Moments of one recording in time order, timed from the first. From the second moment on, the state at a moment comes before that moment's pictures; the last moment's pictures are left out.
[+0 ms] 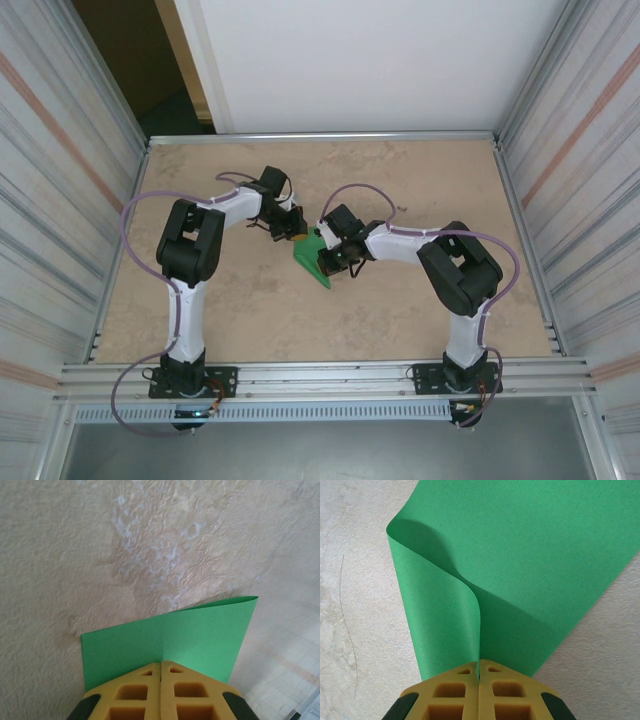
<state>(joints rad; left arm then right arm) -0.39 2.15 1.48 -0.58 0.54 -0.53 0.71 1.90 1.12 -0.33 -0.26 0.28</state>
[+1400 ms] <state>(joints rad) -0.39 2.15 1.49 -0.59 0.53 -0.53 0.71 1.89 1.12 -0.33 -0.26 0.28</state>
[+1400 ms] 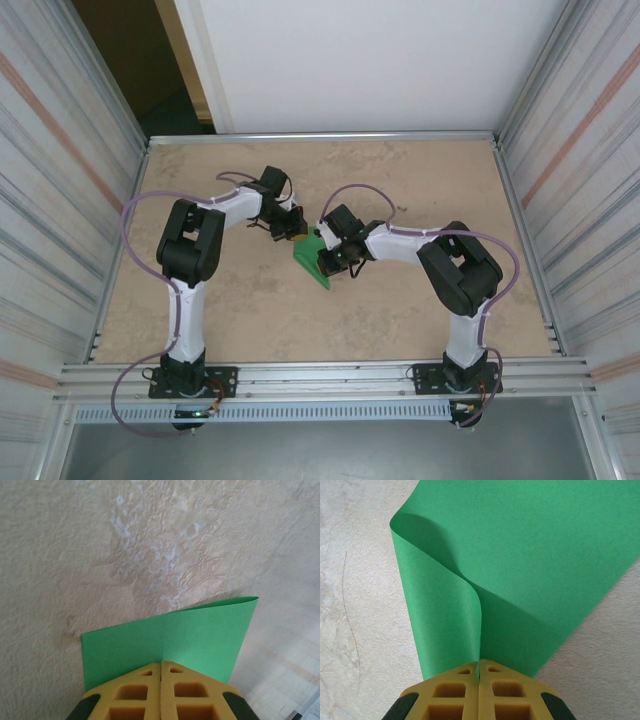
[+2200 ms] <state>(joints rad) -0.39 2.15 1.49 -0.59 0.53 -0.54 0.71 1.89 1.11 -0.33 -0.26 0.28</state>
